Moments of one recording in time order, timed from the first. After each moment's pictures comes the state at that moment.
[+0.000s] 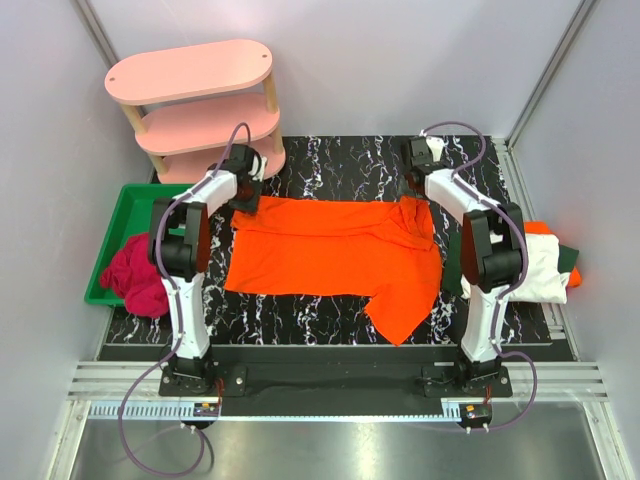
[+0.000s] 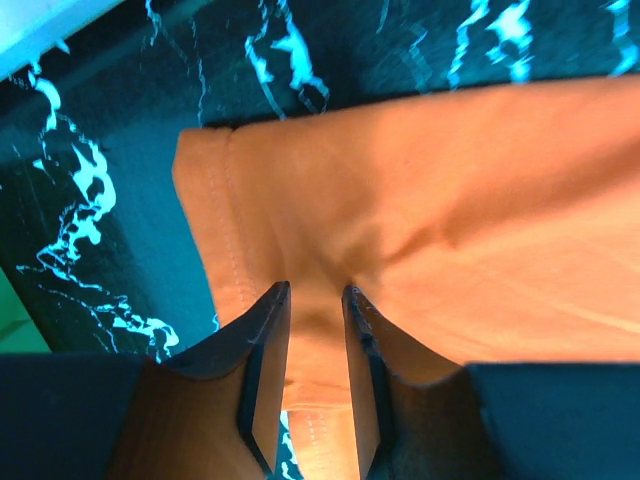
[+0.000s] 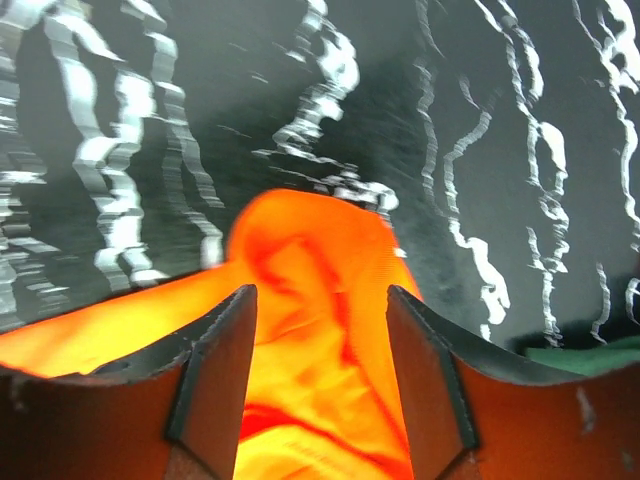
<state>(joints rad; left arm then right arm) -0.16 2.13 1.60 -0.58 -0.06 0.09 0.25 2.03 1.56 -0.47 0.44 0.43</state>
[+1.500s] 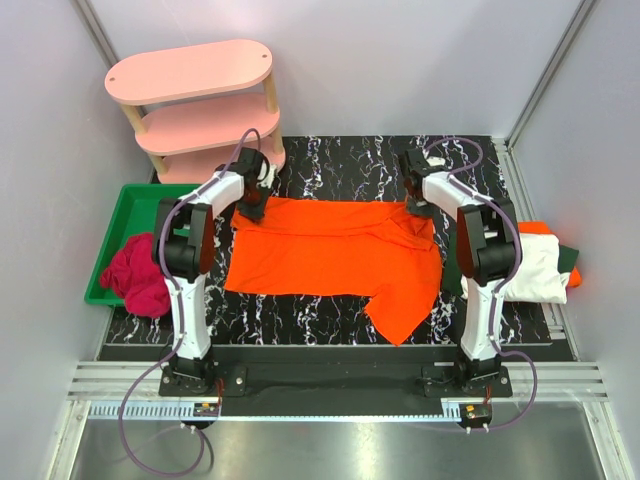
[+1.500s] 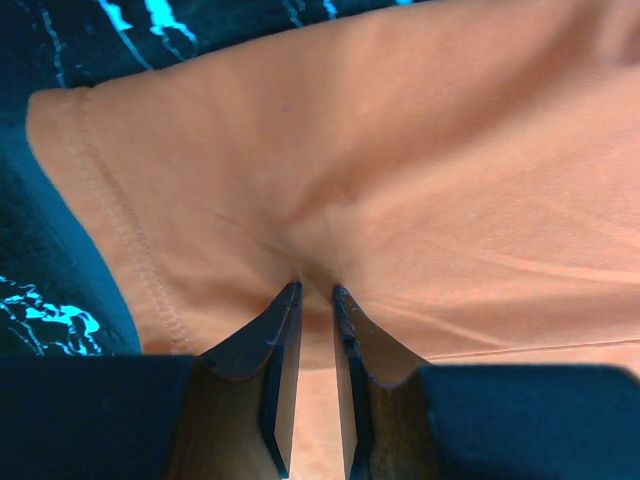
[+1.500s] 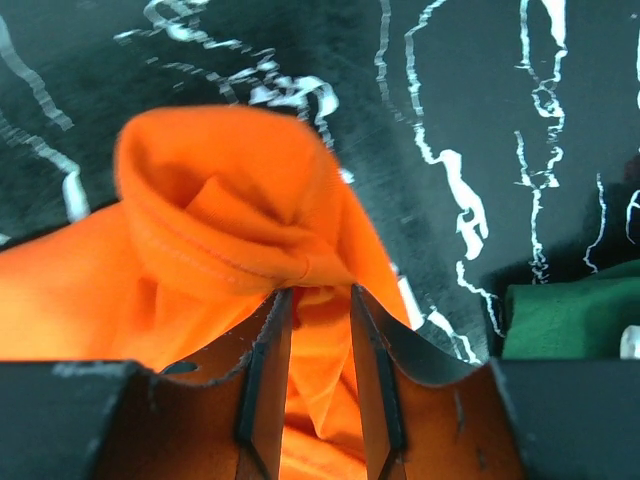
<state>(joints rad) -0.21 2.13 1.61 -0.67 -0.01 0.08 0.25 2.09 1.56 -0.62 0.45 0.49</state>
